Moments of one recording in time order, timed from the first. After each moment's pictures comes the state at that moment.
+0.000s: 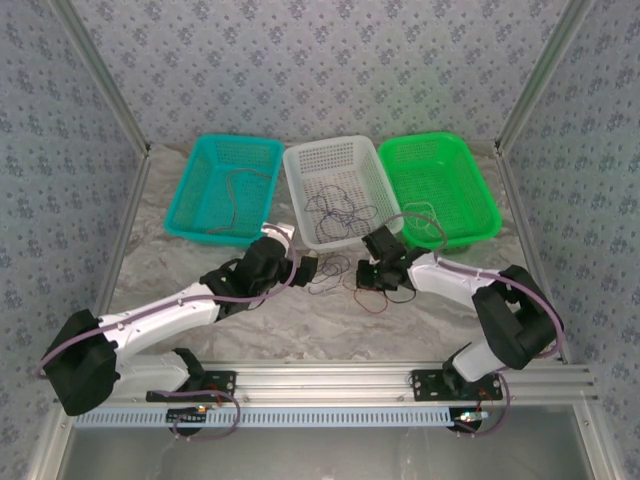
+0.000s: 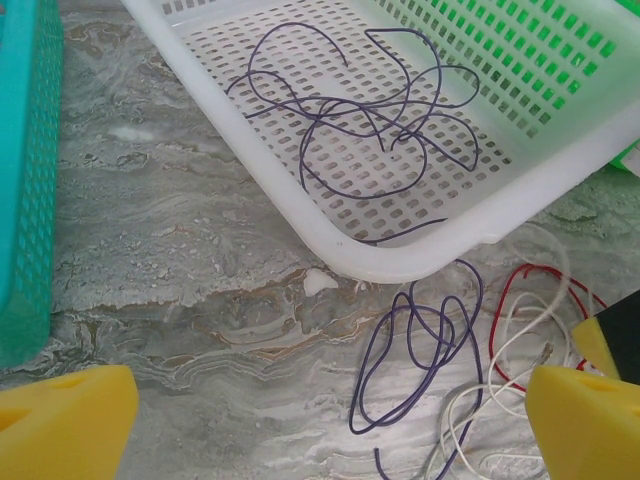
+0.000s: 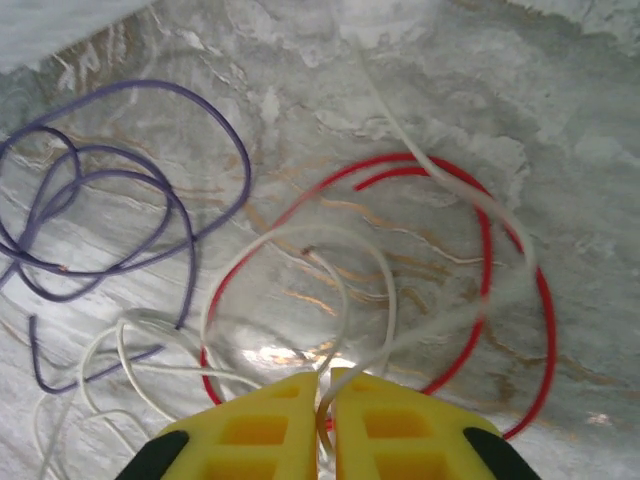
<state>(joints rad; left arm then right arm) -0.88 1.18 0.68 -0.10 -0.30 -0.38 0.62 1.50 0.74 -0.34 -0.10 0.66</state>
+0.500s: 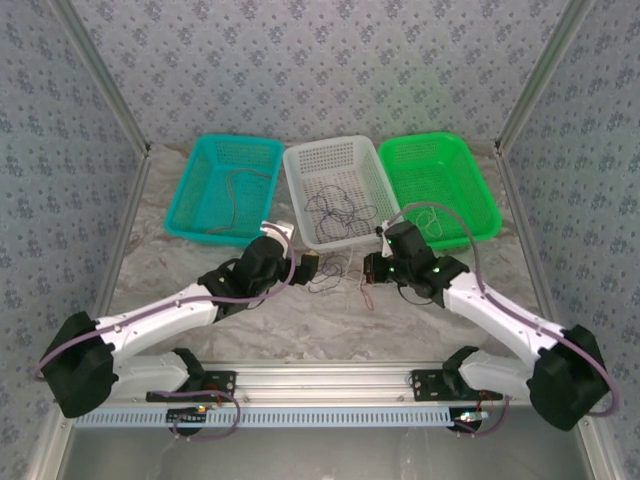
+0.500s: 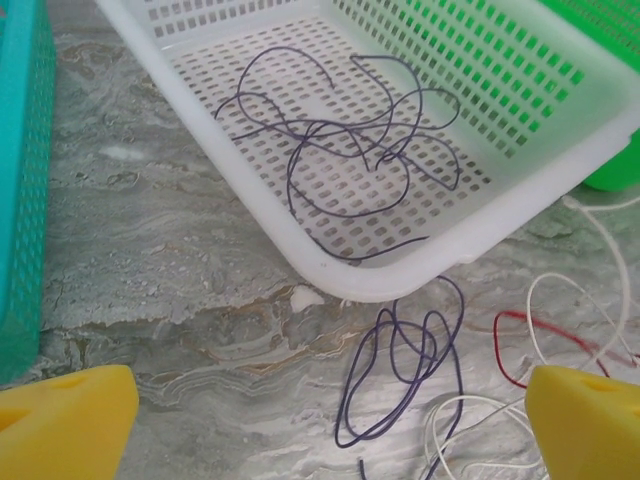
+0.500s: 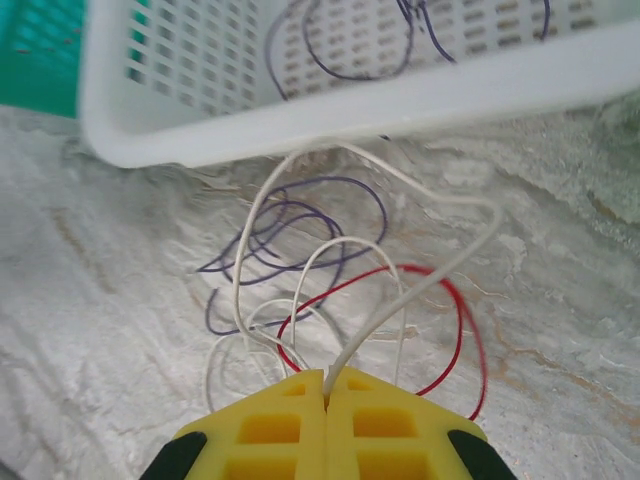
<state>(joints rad) -0.88 1.16 0.68 -0.07 -0.28 -0.38 0.62 1.10 0.73 -0.42 -0.11 0.52</state>
